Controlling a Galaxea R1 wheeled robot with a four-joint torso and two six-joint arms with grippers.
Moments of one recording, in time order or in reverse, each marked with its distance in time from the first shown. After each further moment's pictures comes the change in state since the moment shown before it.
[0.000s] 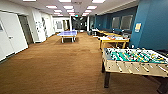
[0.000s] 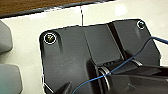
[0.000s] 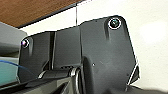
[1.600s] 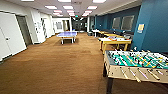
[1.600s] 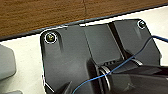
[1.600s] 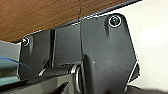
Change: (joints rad) left arm 0.003 -0.002 0.000 -0.001 -0.001 0.000; right arm -0.011 0.003 0.000 0.000 0.000 0.000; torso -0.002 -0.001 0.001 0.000
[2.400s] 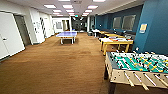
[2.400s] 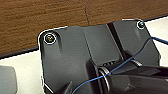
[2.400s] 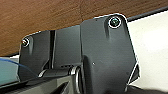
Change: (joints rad) left arm -0.003 0.002 0.001 0.000 -0.003 0.000; right arm 0.006 0.000 -0.002 0.000 0.001 0.000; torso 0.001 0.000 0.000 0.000
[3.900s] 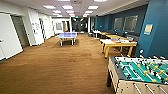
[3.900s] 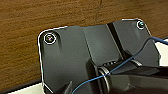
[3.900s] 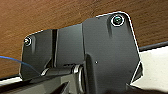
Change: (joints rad) left arm 0.003 0.003 -0.001 0.000 0.000 0.000; right arm -0.006 0.005 0.004 0.000 -0.001 0.000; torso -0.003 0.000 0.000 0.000
